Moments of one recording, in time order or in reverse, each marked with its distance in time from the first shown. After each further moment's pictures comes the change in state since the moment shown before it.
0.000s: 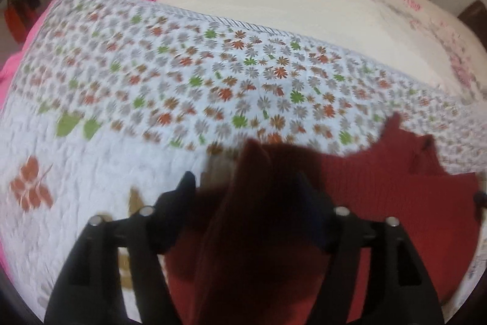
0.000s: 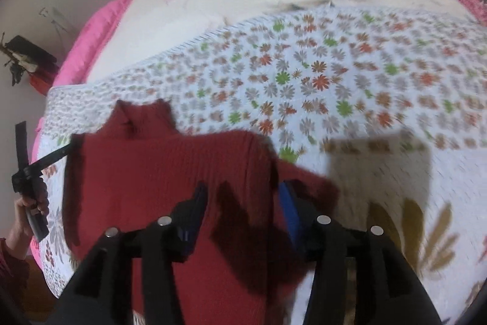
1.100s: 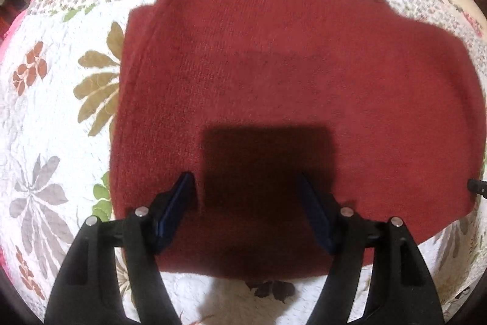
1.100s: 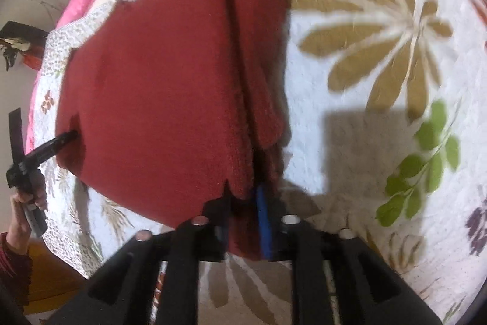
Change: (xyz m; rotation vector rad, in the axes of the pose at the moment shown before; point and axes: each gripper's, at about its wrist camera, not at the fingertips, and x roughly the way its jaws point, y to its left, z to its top) left arm -0.036 -0.050 -0.162 0.114 0.124 -0.041; right arm -0.021 -0.022 -0.161 0.049 0.189 0.003
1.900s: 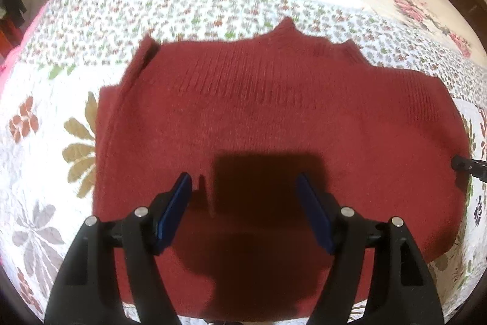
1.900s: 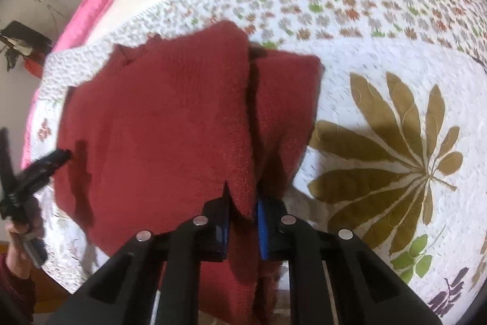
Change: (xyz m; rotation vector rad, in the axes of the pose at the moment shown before) left arm 0.002 -0.030 0.045 0.043 -0.139 -0.007; right arm 0.007 0.010 0.084 -0.042 -0.080 -0.043
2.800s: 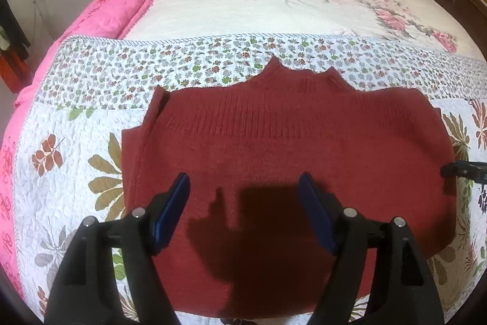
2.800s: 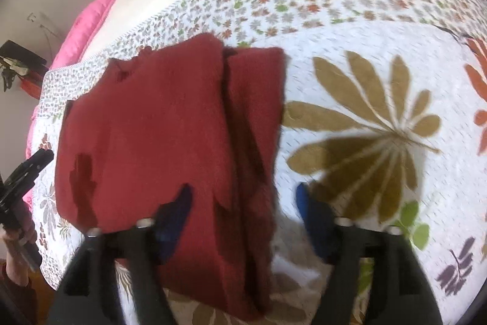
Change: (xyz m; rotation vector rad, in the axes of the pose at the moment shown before) left arm -0.043 -0.004 0.001 0.066 -0.127 0.021; right arm -0.029 -0.025 -0.034 0.083 -0.075 0.010
